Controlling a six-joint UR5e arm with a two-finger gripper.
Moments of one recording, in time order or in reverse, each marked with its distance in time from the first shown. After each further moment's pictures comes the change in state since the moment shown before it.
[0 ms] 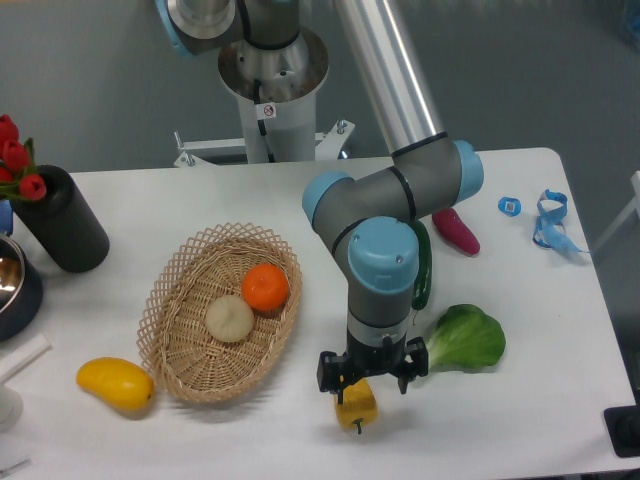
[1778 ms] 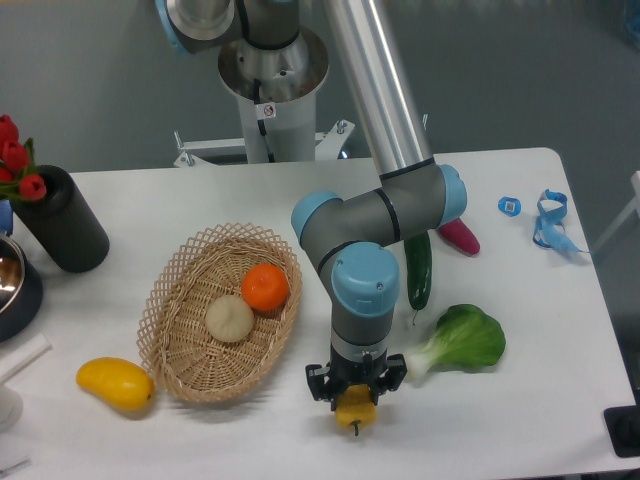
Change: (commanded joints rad) arm -0.020 -0.011 -0.002 0.020 0.006 0.024
